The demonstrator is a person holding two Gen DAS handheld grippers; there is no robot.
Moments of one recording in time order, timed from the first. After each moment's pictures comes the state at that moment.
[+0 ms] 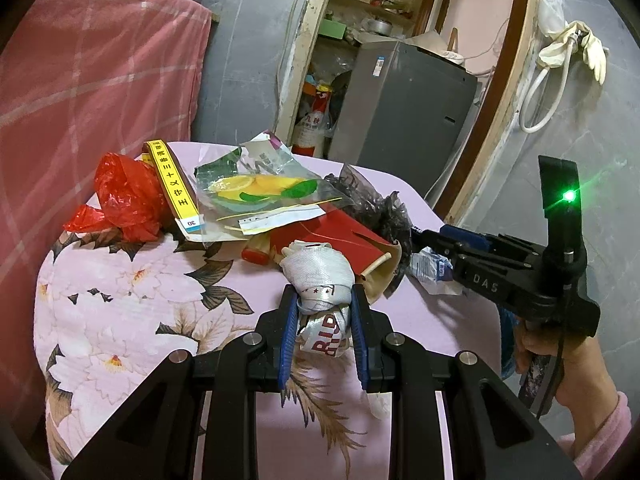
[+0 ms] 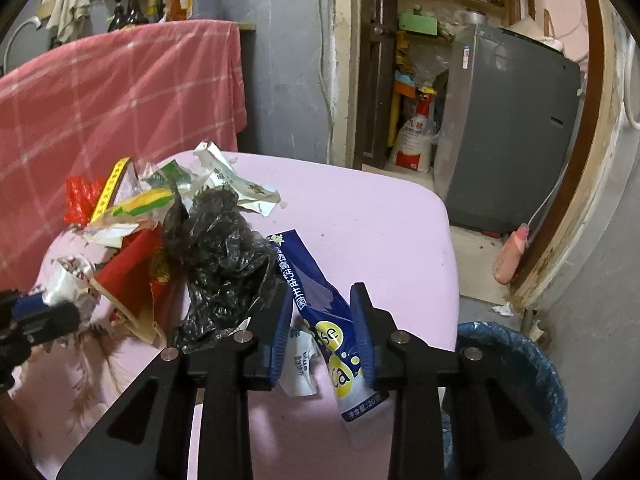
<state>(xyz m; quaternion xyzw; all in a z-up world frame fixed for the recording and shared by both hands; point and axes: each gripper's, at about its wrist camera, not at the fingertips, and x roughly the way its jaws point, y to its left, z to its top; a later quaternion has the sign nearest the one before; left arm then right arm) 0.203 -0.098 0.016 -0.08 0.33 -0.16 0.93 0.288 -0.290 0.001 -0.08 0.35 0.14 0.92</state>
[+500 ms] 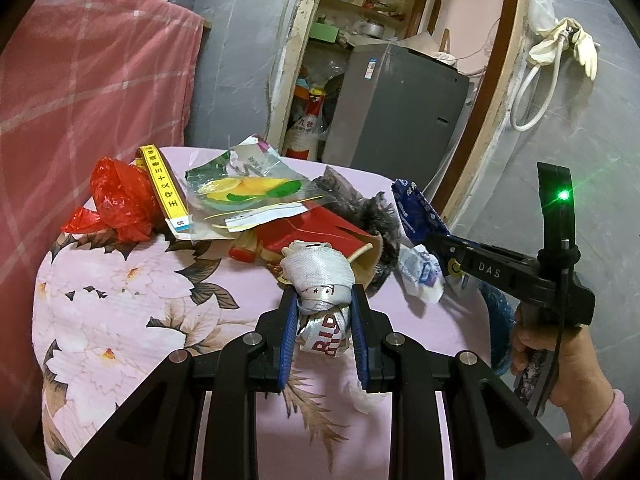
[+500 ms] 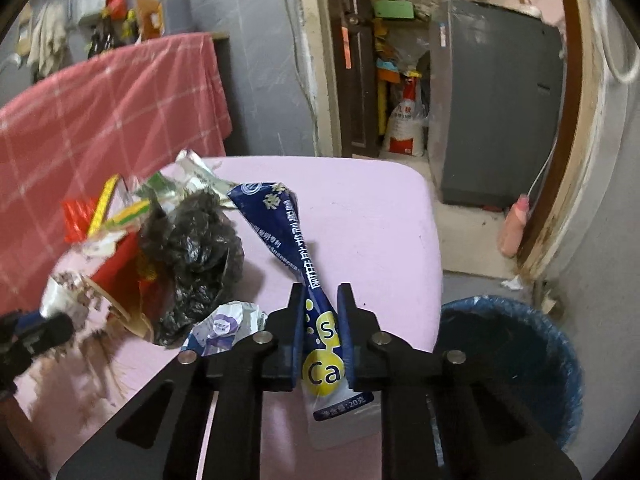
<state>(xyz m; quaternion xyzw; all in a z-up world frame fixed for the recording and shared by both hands) 0.194 -0.105 0.020 -0.07 0.32 -0.17 0.93 0.286 -0.327 -0.002 0.01 0.36 0.14 0.92</state>
